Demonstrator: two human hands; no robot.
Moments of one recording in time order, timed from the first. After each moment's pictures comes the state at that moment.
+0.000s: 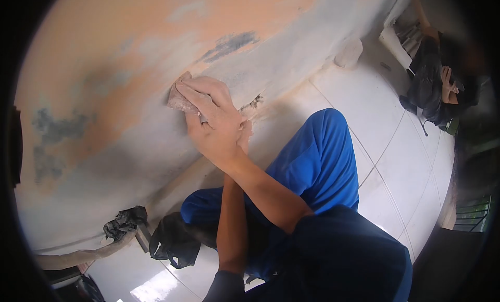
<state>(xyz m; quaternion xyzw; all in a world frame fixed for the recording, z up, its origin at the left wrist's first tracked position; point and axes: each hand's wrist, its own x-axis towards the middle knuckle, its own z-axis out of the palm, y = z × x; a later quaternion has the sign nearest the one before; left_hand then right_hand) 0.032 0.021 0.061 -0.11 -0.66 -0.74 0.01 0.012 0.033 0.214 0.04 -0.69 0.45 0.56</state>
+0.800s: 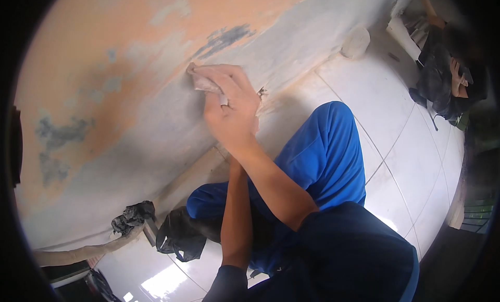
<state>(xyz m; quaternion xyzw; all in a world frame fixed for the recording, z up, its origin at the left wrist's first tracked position) 0.021 0.028 0.031 -0.13 -0.73 -0.67 0.05 0.013 0.047 0.213 -0.01 -0.63 0.56 0.54</state>
